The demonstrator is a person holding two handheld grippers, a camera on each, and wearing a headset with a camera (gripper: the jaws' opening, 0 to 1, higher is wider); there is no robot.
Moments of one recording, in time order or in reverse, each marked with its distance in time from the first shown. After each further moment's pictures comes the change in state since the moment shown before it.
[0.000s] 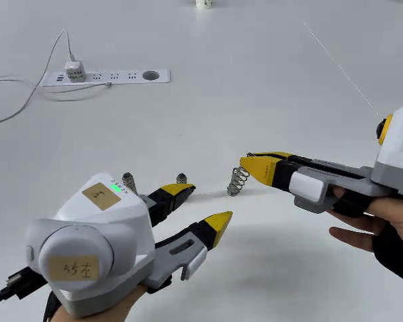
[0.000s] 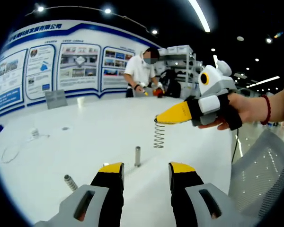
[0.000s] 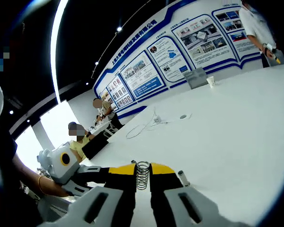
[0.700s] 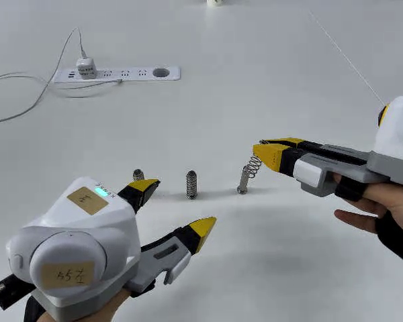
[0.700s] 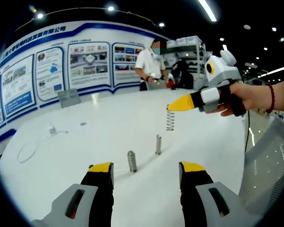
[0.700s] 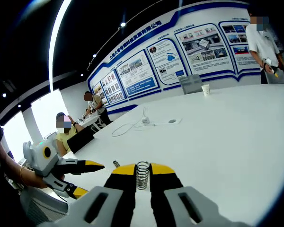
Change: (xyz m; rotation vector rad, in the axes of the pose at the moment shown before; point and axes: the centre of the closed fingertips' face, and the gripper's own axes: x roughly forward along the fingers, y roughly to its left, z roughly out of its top) left arm -0.022 0.033 -0.013 0.041 0.063 0.132; right arm 0.014 -0.027 0.006 -0.123 0.015 -0.103
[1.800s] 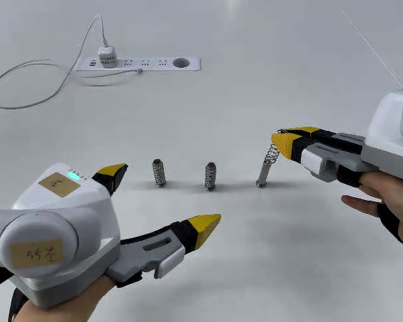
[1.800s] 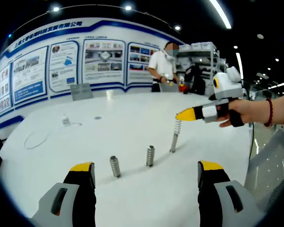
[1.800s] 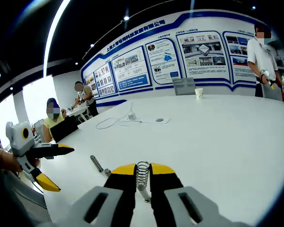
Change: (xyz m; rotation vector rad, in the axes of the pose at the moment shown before) left arm -0.020 0.035 -0.008 -0.101 -0.013 0.081; right arm 0.026 -0.030 -0.010 -0.121 0.028 -0.107
